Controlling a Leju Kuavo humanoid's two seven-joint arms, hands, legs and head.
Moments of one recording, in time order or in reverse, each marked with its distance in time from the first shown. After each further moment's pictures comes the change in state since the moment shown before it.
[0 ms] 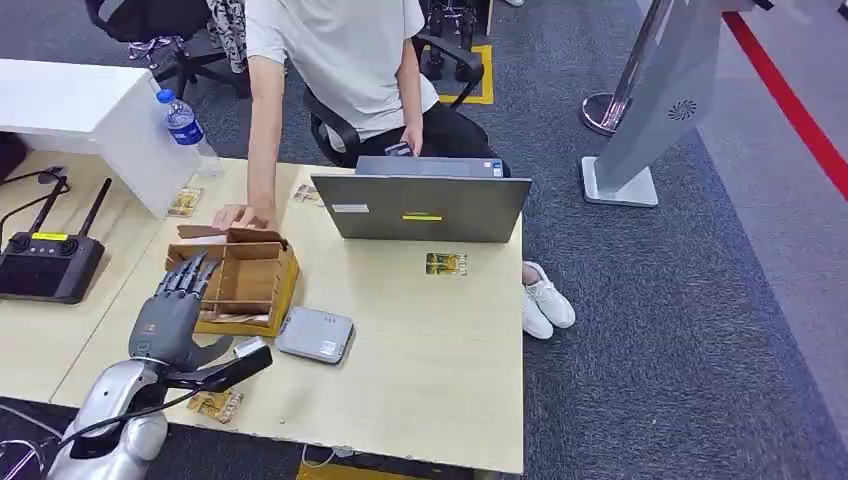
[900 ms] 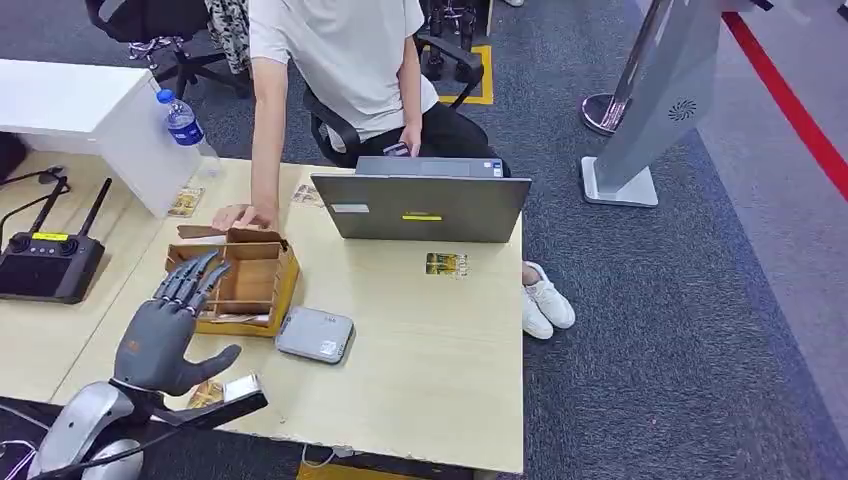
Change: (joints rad) left arm 0.140 0.076 -0.042 -0.306 0.121 0.012 -0.129; right arm 0.005 0.000 -0.002 0.000 -0.017 0.000 -0.021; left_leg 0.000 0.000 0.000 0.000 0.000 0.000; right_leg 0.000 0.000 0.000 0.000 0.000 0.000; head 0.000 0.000
